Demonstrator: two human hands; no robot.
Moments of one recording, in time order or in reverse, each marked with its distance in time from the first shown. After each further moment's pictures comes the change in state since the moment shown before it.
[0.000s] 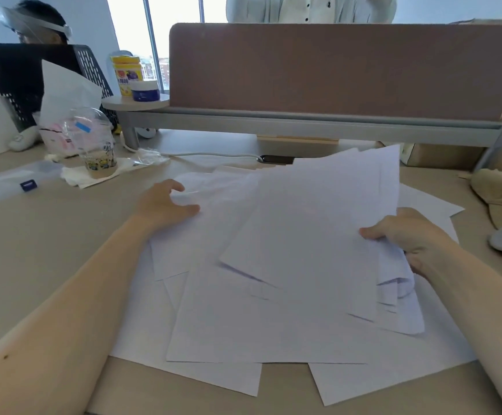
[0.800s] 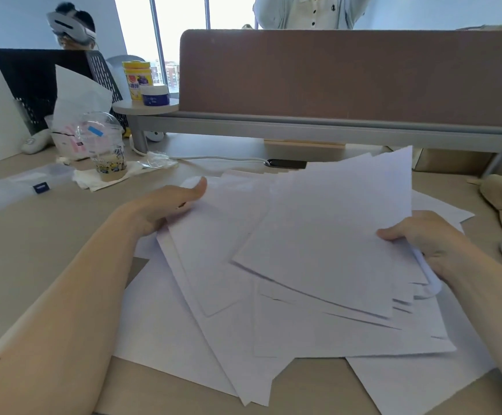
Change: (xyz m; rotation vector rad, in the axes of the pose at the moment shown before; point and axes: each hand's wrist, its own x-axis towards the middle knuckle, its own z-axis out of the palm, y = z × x) left_hand -0.011 0.008 -0.030 -0.513 -0.443 -0.116; right_hand 0.008 0.000 -0.008 -0.003 0.054 -0.003
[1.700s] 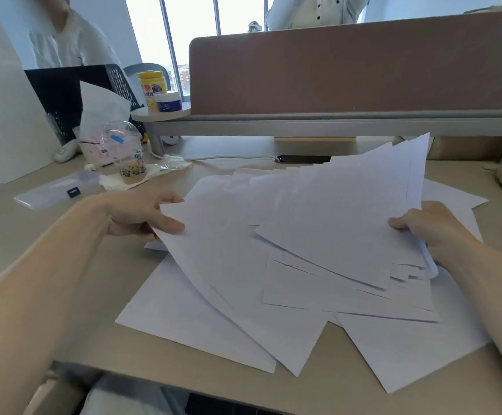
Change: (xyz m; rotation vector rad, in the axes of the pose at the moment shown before) left_hand -0.058 0.003 -0.049 0.200 -0.216 -0.066; right_hand -0.002 0.010 -0.006 -0.067 0.053 -0.065
